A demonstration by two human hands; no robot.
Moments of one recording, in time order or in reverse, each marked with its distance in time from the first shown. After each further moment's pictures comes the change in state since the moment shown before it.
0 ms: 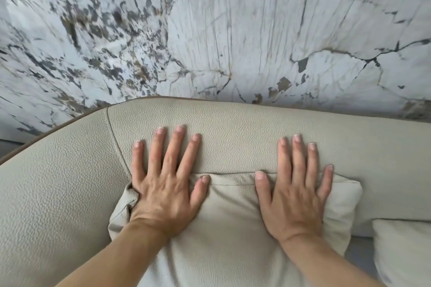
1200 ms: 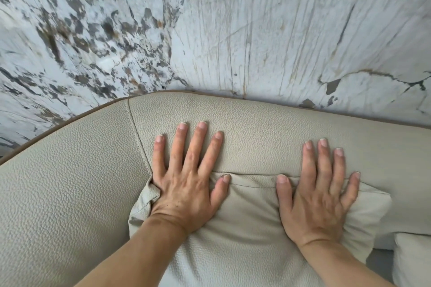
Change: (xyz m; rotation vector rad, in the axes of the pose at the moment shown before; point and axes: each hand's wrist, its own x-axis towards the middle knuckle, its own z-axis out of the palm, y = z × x) left_hand 0.084 -0.017 0.040 -0.004 0.106 0.076; right_hand 0.067 -0.008 0.041 -0.023 0.101 0.070
